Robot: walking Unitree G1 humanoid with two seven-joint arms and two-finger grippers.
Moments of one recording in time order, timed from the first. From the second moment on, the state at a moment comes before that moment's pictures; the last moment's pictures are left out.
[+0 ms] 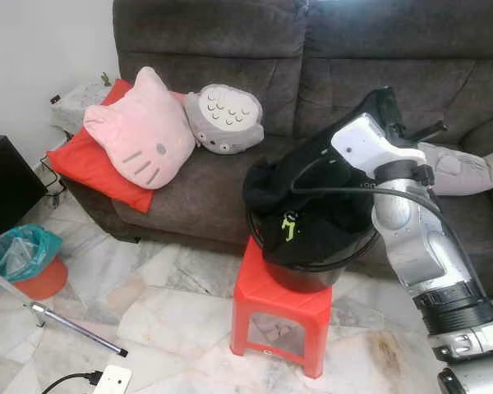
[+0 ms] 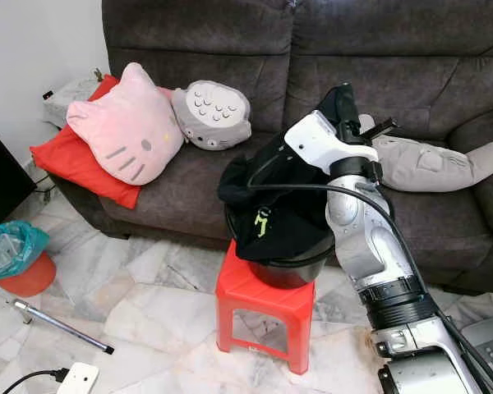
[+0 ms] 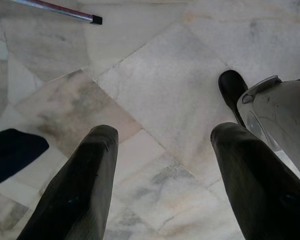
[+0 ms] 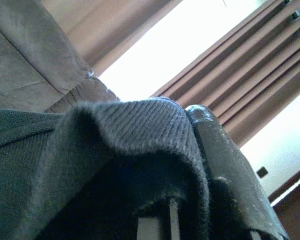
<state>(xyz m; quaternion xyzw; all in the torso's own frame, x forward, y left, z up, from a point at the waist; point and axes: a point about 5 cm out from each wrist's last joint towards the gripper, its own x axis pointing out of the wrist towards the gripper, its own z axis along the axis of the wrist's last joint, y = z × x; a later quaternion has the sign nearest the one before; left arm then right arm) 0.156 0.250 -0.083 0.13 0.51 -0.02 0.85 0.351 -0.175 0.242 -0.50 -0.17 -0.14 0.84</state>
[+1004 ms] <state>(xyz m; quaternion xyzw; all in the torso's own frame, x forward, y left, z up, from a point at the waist) 0.156 0.251 -0.082 0.13 0.51 -0.02 0.85 0.319 -0.186 0.172 -0.33 -0.03 -0.15 0.93</state>
